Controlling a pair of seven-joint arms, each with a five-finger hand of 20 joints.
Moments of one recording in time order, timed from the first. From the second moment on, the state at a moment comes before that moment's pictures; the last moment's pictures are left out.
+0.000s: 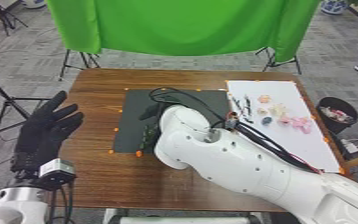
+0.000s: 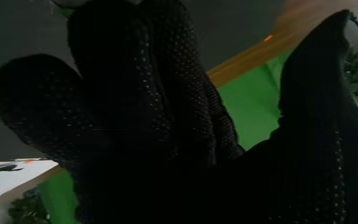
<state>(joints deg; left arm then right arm) 138.2 -36.8 -95.9 -133.3 21.9 27.0 34.6 -46.1 -74.7 23.8 -97.6 -94.6 4.9 70.6</state>
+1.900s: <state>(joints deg) 138.3 -39.2 -93.8 -132.4 22.6 26.2 36.3 -44.5 -52.7 30.4 -88.8 -90.0 -4.3 71.0</state>
